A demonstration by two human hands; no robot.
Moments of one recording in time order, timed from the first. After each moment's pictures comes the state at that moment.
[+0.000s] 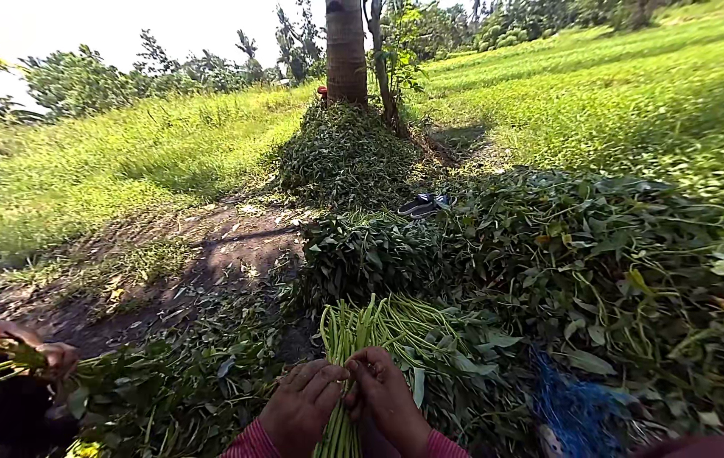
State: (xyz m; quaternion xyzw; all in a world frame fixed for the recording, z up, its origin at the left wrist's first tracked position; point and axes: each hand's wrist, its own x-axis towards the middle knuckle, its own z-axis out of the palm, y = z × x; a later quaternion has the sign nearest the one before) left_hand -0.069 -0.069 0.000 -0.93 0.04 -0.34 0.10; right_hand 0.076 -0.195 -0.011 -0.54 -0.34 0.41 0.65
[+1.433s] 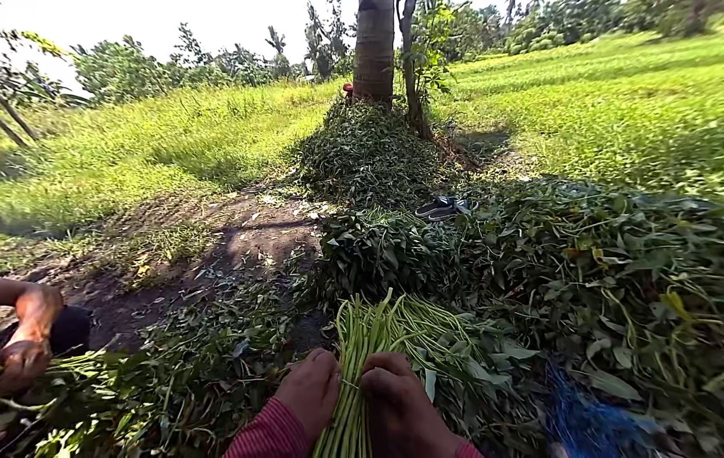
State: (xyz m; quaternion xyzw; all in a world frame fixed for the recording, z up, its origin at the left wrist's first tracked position) left_hand -0.072 -0.086 0.040 -0.93 -0.32 -0.04 -0.20; right_hand 0.090 -0.205 -0.044 -0.51 -0.64 0.10 0.57
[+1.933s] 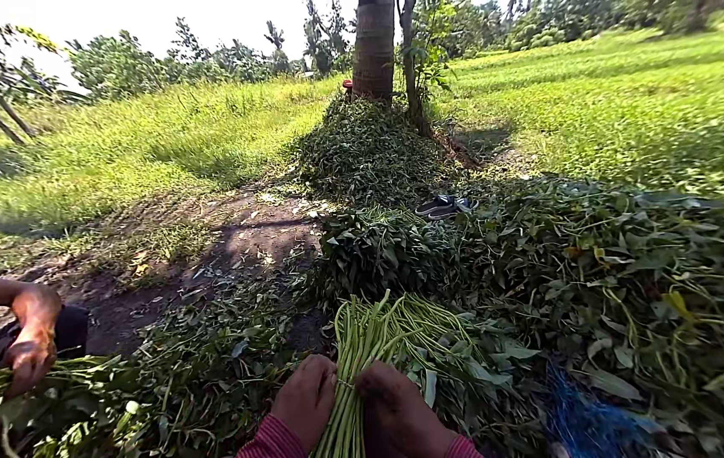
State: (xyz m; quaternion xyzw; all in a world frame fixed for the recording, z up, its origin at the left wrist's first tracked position) left_hand -0.083 -0.084 -0.003 -0.91 -0.32 -0.21 -0.19; right_hand 0.091 -0.195 -0.048 -0.50 -0.64 0.19 0.55
